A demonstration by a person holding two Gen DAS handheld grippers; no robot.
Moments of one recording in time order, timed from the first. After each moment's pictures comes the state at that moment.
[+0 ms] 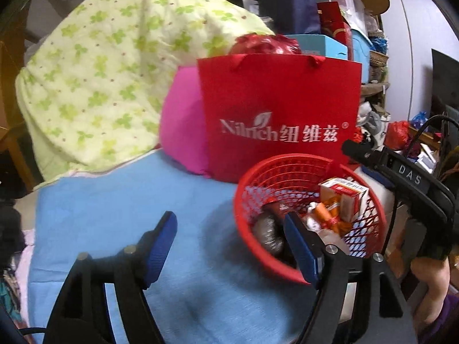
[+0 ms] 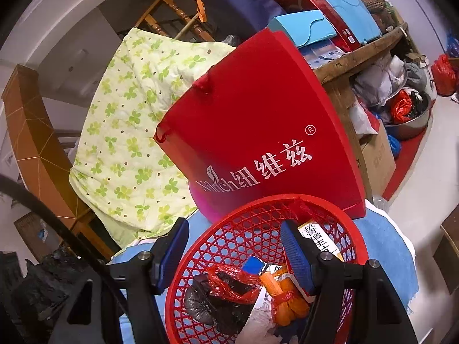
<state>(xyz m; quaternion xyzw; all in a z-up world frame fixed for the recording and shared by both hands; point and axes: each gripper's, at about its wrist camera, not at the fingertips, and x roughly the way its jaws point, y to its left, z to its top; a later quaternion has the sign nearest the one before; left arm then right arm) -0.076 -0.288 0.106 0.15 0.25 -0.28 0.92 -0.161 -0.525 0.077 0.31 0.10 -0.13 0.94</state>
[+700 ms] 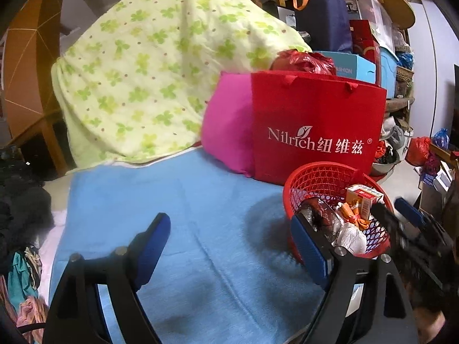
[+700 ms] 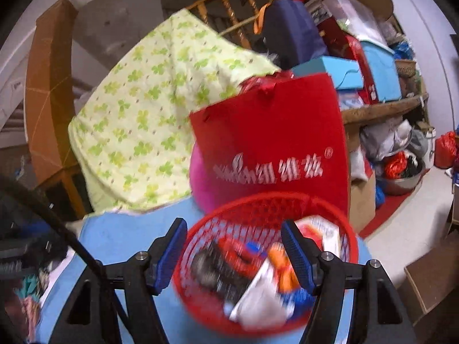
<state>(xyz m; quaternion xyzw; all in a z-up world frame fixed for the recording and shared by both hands) -0.096 -0.213 0.141 0.12 0.24 -0.21 0.94 -0.201 -0.427 0.092 0.14 0.14 -0.15 0.97</state>
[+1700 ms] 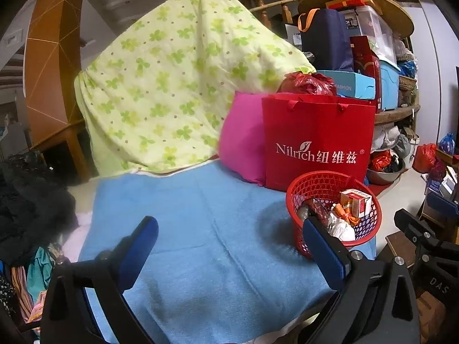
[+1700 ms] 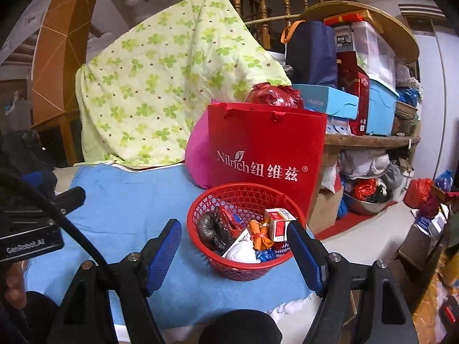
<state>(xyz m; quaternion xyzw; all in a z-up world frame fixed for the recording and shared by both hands) -0.166 -0.179 0.176 0.12 0.21 -0.18 0.95 -0.277 -0.357 0.167 0.04 0.21 -0.20 0.96</state>
